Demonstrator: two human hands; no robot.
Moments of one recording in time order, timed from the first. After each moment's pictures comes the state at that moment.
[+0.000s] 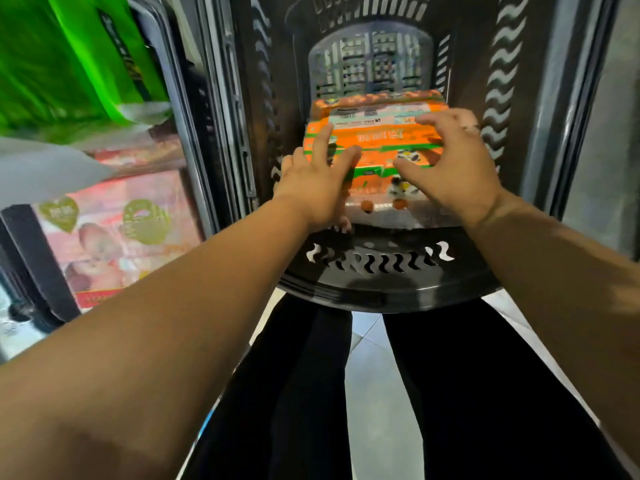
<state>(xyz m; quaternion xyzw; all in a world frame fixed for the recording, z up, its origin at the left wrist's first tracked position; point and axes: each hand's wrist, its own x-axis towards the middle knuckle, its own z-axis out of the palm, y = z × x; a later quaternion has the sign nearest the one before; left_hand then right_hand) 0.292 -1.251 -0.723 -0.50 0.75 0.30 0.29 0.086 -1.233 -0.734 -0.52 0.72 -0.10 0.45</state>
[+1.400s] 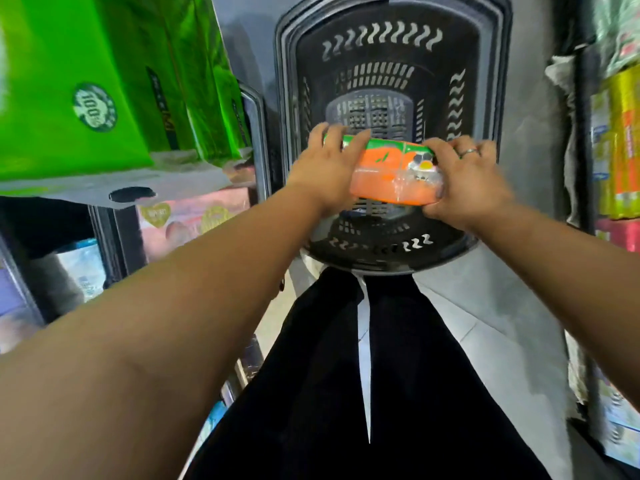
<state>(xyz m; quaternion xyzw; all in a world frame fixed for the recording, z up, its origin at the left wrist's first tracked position) 0.305 -1.293 -0.566 -0.51 0.80 0.27 0.17 0.078 -1.250 -0.565 -0.67 0.67 0.13 0.28</state>
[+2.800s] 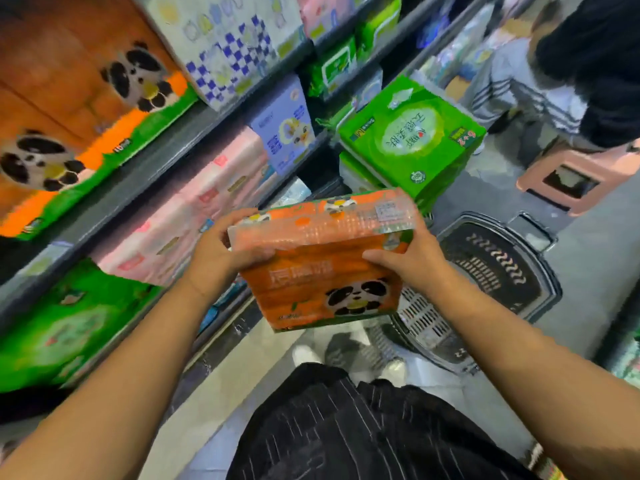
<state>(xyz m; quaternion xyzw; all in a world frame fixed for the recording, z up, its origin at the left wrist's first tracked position) 0.427 -0.893 -0.150 -0.79 0.20 0.26 -0.53 0.241 -1.130 -0.195 -0.74 0.29 -0.10 0.60</state>
